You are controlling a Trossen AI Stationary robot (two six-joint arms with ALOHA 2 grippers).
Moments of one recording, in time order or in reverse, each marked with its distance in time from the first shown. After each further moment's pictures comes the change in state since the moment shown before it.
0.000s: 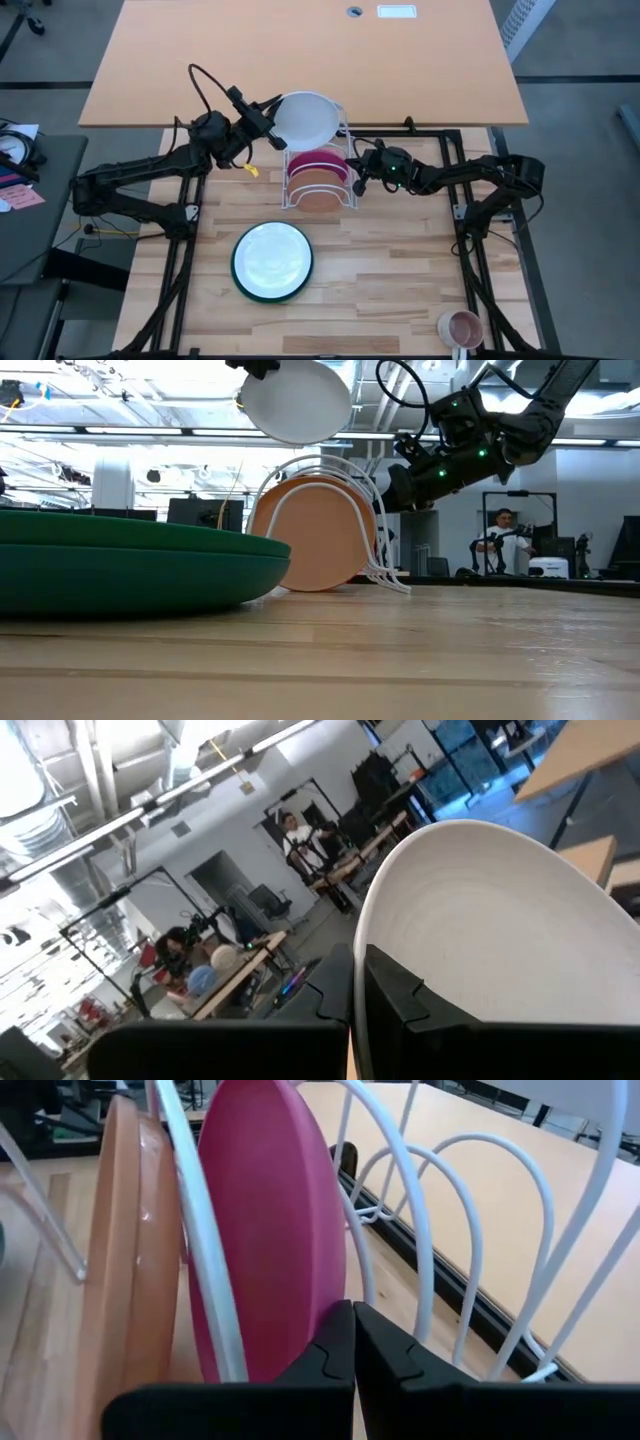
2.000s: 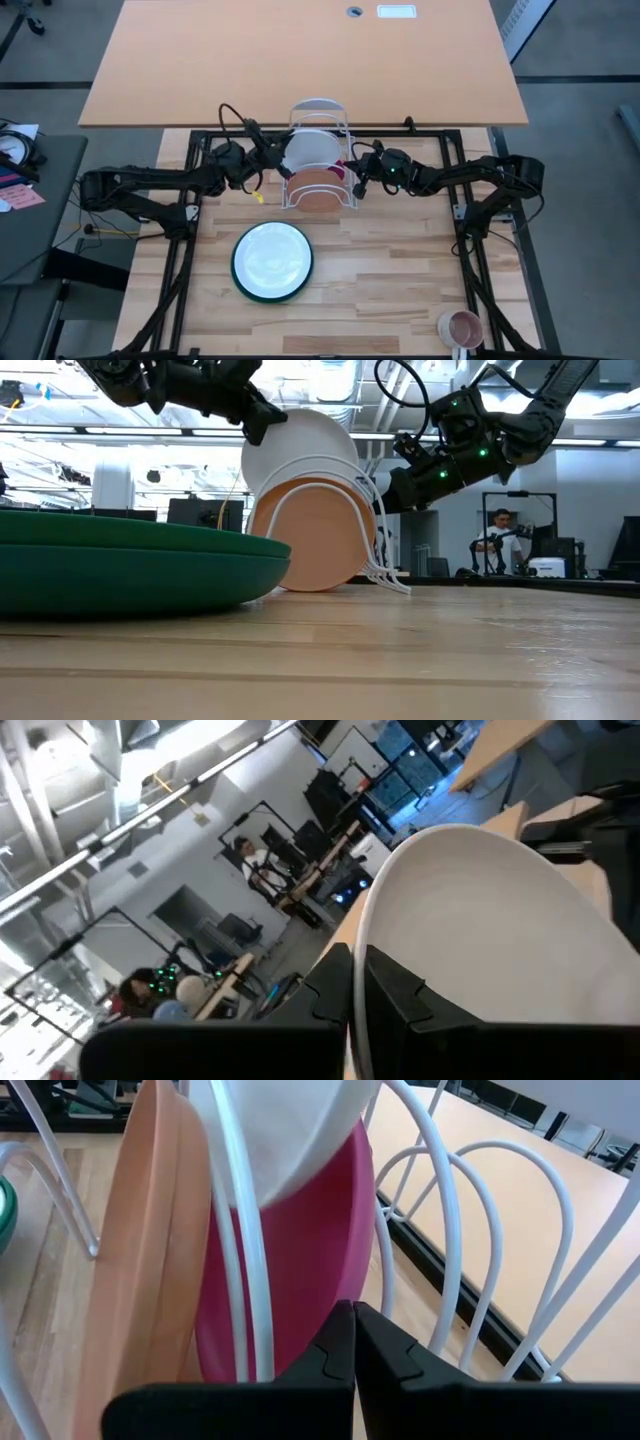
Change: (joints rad) left arm -0.052 0.080 -0.362 0.401 0.088 0.091; right arm 0.009 0.000 -0.001 -0.010 -0.003 -0.062
